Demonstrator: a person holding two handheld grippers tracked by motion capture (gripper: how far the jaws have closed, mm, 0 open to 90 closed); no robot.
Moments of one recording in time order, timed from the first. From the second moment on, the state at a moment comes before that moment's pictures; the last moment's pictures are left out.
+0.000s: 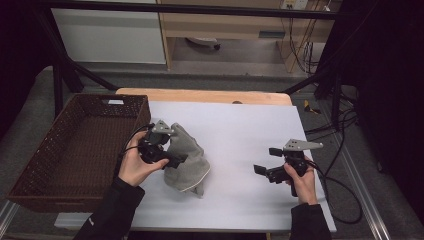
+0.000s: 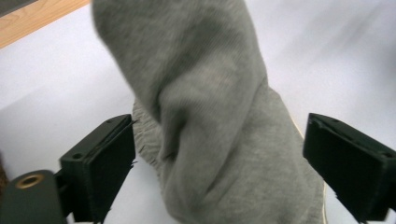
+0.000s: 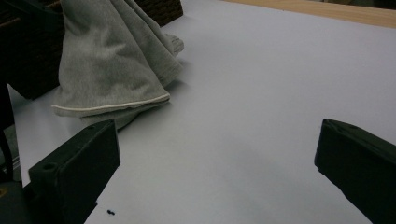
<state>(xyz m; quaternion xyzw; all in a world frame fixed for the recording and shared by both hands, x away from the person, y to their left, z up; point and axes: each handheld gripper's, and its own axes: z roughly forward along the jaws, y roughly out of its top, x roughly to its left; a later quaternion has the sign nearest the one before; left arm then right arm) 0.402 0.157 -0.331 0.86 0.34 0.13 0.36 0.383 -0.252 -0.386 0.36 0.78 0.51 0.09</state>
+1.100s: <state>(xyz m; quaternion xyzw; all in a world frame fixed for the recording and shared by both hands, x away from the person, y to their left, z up) 0.363 0.186 -0.376 0.84 0.36 0.10 0.39 0.381 -0.230 -0.388 0.35 0.79 0.50 0.08</state>
